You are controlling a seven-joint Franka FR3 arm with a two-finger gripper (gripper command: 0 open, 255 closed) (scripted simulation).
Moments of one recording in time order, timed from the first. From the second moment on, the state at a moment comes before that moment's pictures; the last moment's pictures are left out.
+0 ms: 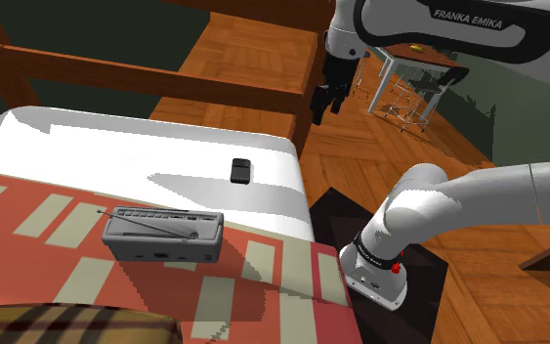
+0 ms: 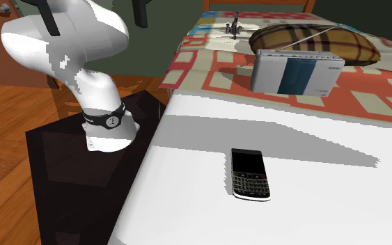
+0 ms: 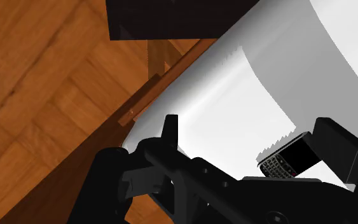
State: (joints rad) arm 0.01 -0.79 0.00 -2.43 -0.05 1.58 0.04
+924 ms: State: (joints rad) arm -0.03 -0.53 0.24 -2.51 0.08 1.95 0.53
